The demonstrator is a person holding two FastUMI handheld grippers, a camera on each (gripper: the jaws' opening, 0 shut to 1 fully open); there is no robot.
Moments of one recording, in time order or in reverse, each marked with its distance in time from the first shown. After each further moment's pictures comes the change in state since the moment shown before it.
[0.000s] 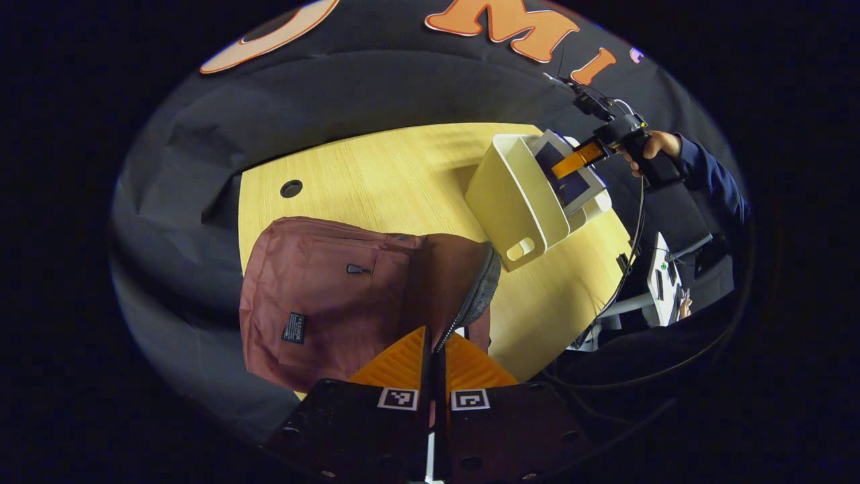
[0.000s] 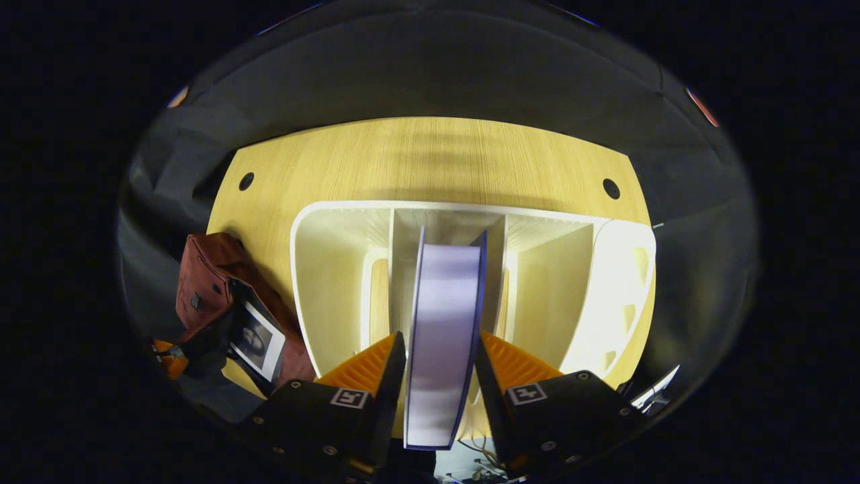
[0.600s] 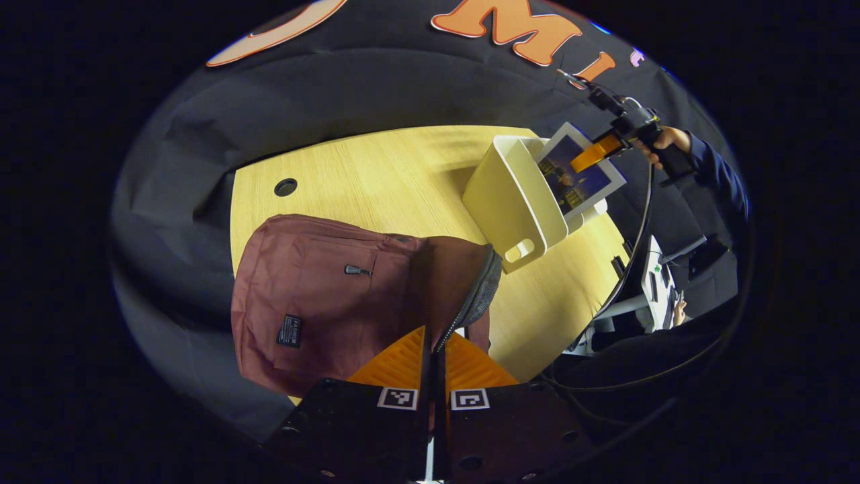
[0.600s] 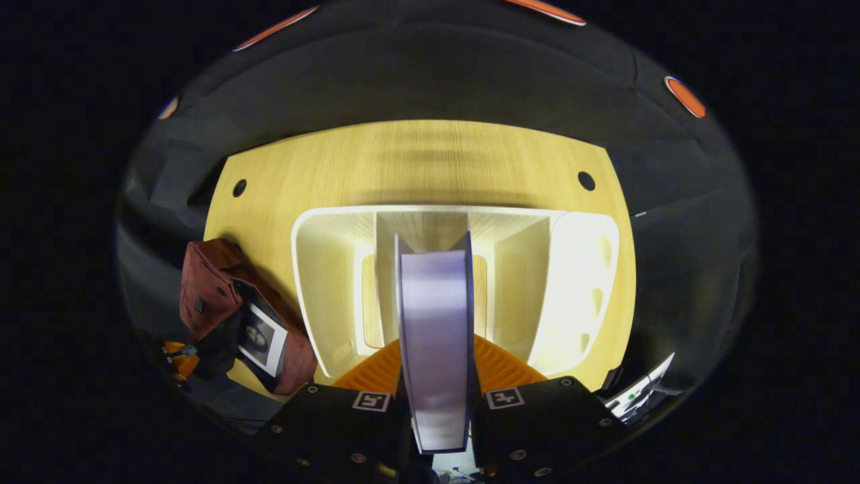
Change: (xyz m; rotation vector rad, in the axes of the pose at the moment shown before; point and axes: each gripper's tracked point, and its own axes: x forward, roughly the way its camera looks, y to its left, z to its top) left arm 0.007 0.001 -0.002 0.001 -0.028 -0.036; right arm -0.067 -0.011 -0.006 0.029 -0.015 -0.023
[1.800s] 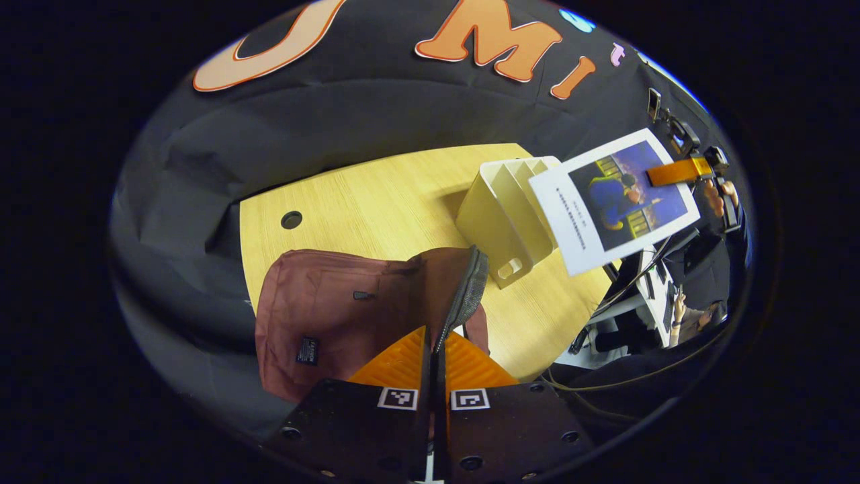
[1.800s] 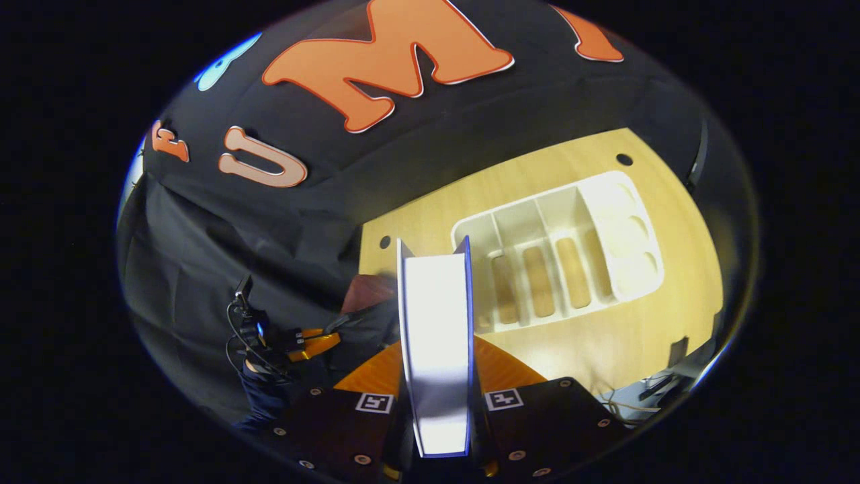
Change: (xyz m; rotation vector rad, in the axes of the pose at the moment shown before) left arm -0.045 0.002 0.030 0.072 -0.076 -0.002; right arm -0.144 0.084 -0.089 0.258 -0.239 0.561
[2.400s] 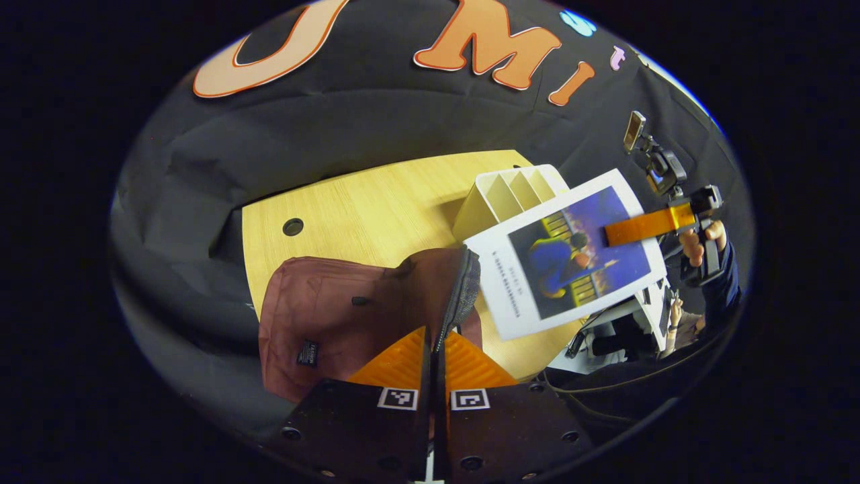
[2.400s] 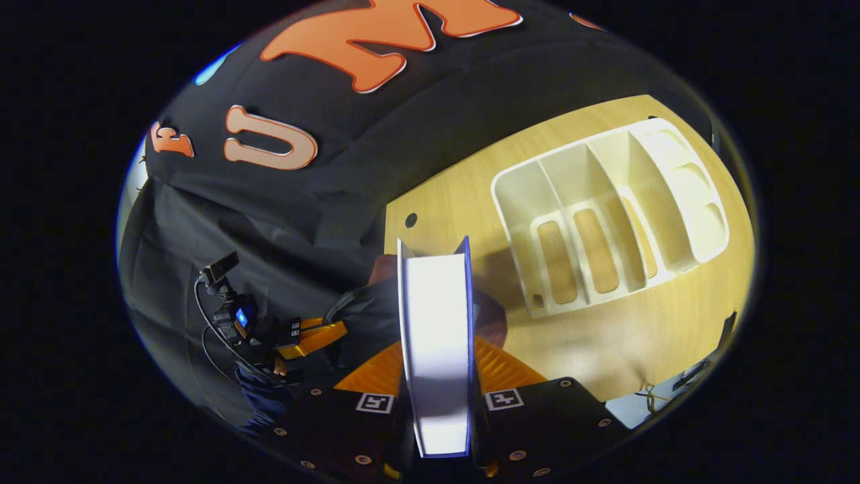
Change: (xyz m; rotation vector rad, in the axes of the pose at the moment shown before) left arm -0.011 -0.008 0.012 -0.009 -0.025 -0.004; right arm 0.091 0.047 -0.056 0.053 0.065 0.128
